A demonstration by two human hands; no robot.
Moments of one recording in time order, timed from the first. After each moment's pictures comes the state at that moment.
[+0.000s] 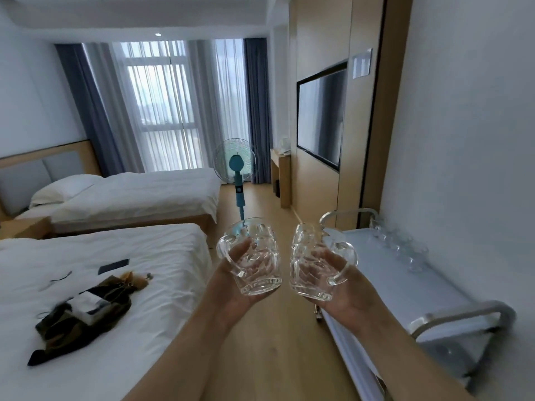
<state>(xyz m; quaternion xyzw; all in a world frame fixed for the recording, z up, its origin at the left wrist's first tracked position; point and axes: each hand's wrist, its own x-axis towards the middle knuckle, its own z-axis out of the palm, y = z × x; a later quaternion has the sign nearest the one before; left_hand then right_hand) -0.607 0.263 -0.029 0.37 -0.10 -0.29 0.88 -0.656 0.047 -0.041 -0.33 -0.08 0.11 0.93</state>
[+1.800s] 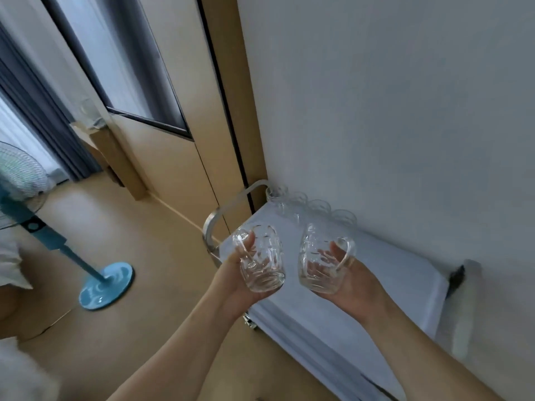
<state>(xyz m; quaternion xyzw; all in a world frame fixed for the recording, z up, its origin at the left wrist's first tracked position) -0.151 -0.113 -0.155 0.40 -0.04 -0.63 0.67 -0.329 -0.258 -0.201 -0.27 0.19 -0.13 0.93</state>
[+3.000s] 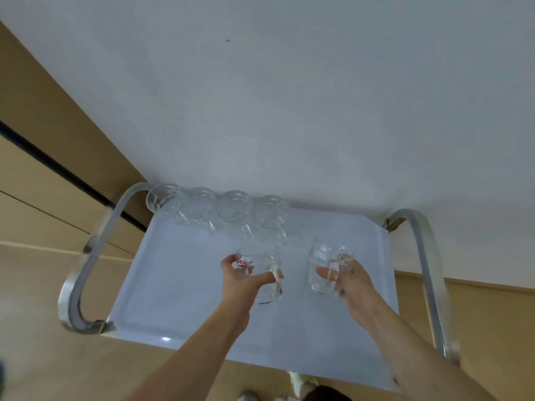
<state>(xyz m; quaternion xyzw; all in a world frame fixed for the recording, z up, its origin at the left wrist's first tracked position) -0.123 -0.334 -0.304 0.70 -0.18 -0.56 0.41 -0.347 -0.369 -0.340 -0.25 0.62 -0.34 0.67</state>
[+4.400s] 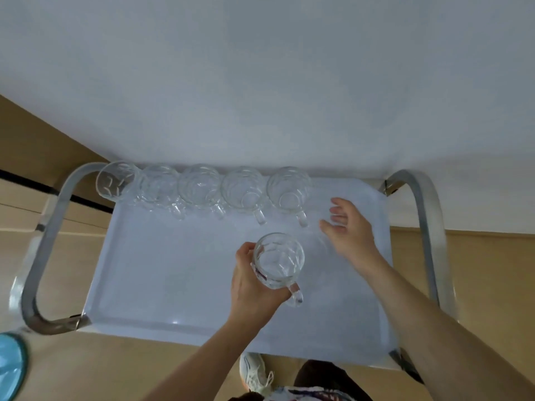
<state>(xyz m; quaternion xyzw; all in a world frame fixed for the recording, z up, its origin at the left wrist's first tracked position) -0.179 -0.327 -0.346 0.76 -0.45 -0.42 0.23 -0.373 -0.428 -0.377 -0.47 0.69 -0.28 0.47</state>
